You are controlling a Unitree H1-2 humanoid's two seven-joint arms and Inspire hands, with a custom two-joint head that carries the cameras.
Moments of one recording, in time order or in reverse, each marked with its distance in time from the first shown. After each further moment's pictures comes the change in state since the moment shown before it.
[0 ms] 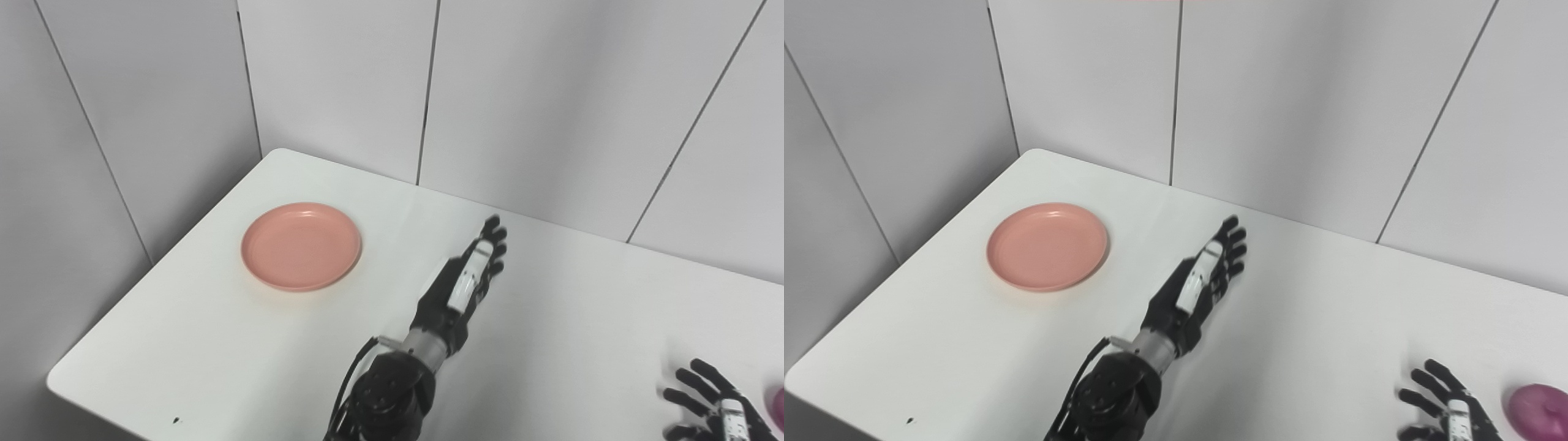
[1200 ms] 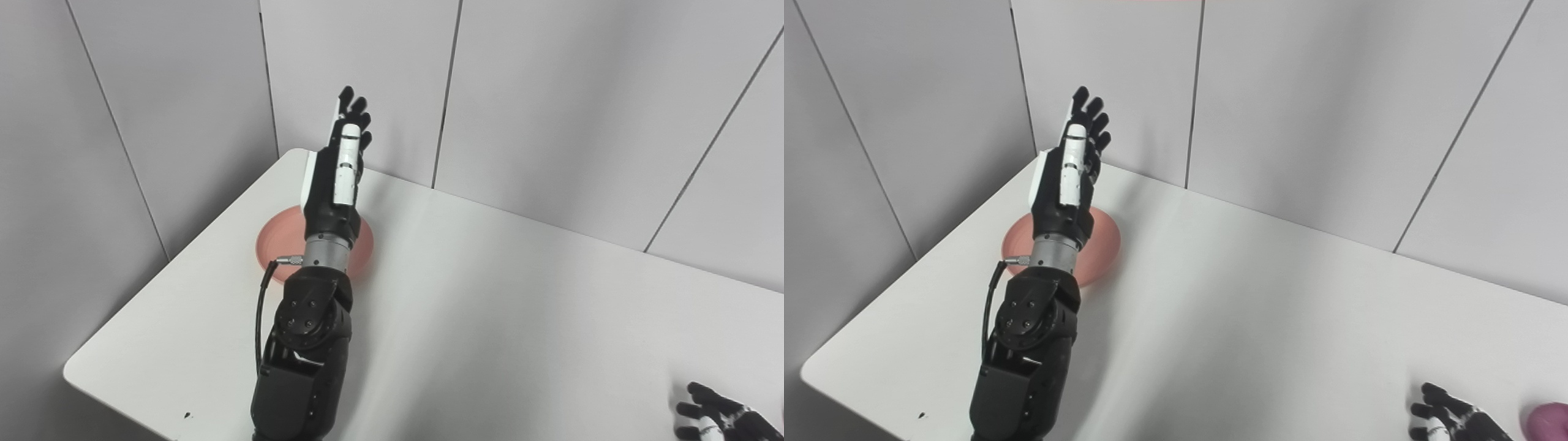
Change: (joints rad) left arm -0.131 0.145 0.354 -0.144 0.073 -0.061 0.154; right arm -0.009 -0.005 0.002 0.031 0.004 -0.043 0.001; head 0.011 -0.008
